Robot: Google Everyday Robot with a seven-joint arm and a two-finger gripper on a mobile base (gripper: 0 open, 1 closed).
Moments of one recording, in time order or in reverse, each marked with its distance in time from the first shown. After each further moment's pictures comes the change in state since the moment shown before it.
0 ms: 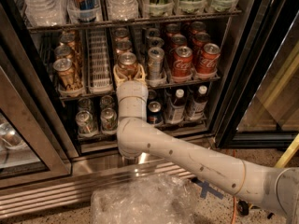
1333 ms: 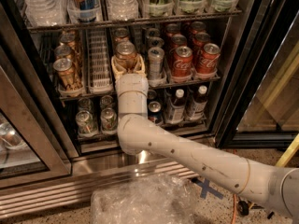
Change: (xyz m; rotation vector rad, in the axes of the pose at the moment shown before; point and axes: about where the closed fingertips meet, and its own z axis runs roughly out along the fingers) arm -0.040 0.003 0.000 -0.027 -0.097 -0.010
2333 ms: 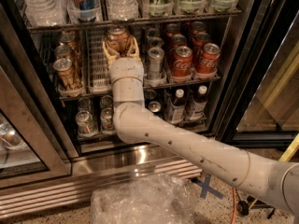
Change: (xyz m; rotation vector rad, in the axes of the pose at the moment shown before) arm -0.059 0.017 0.016 -0.048 -0.108 -0.004
